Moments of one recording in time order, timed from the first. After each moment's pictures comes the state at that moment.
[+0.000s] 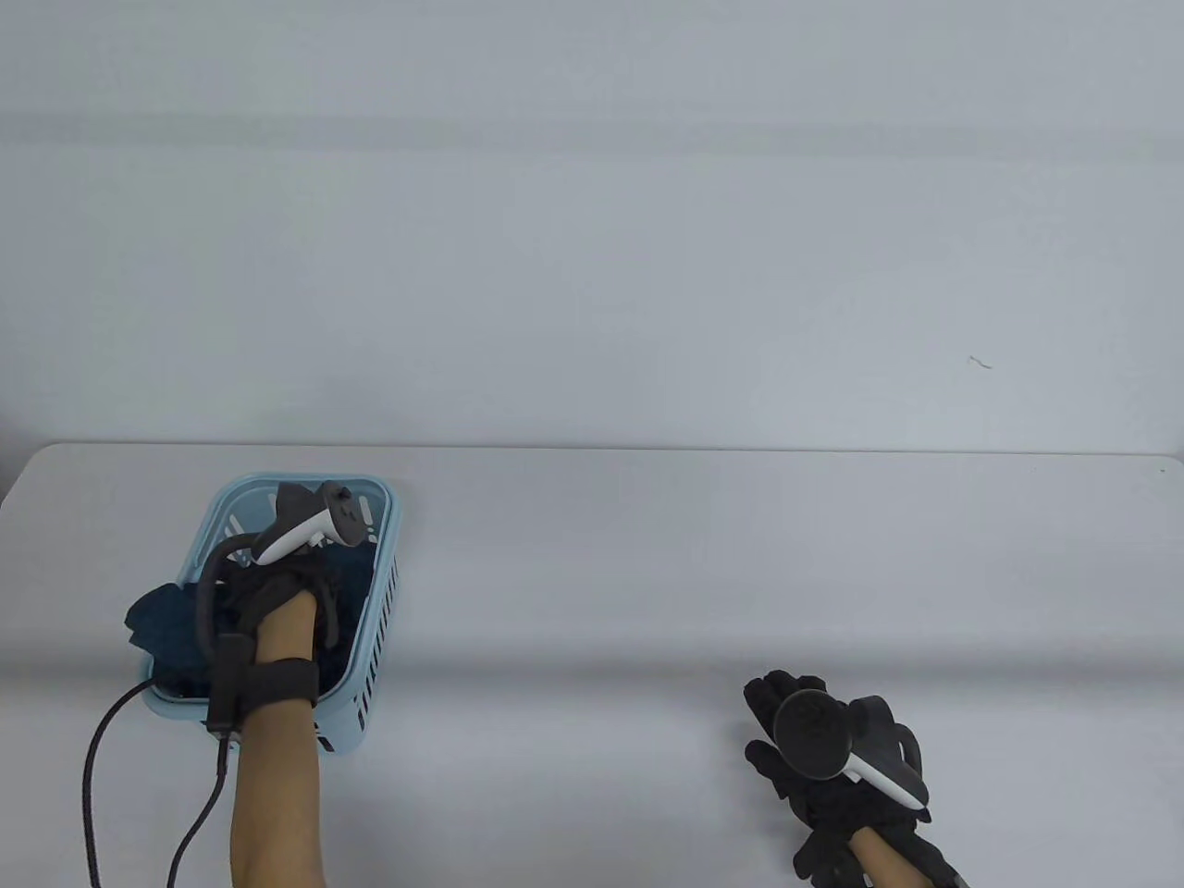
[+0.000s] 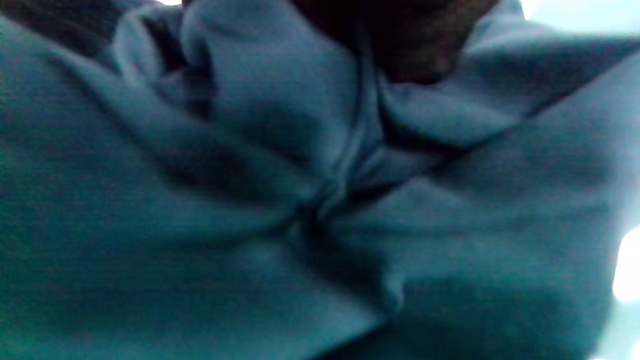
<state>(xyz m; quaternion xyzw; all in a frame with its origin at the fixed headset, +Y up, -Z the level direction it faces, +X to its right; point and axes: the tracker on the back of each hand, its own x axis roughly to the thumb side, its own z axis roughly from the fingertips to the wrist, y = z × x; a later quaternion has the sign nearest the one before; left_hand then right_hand) -0.306 -0.671 -0.494 -0.28 0.12 -0.01 0.95 0.195 -0.721 -0.333 0.12 0.09 0.98 0.13</state>
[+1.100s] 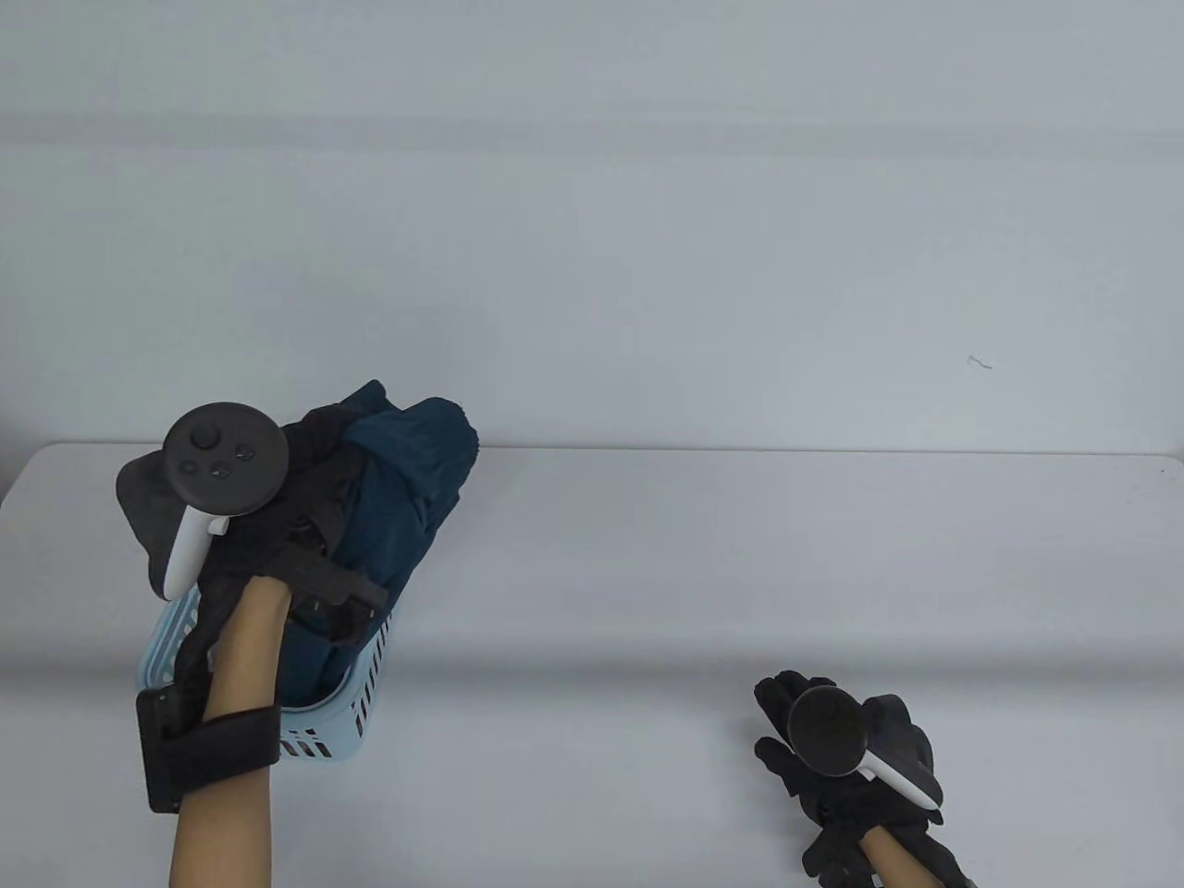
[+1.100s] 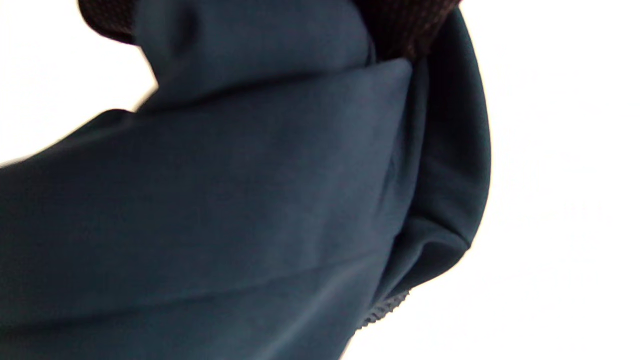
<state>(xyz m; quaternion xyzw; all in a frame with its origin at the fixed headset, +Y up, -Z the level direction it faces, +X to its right) -0.246 -0.452 -0.384 0.17 -0.04 0.32 0.93 0.203 -0.718 -0.334 0.11 0.09 0.98 0.15</state>
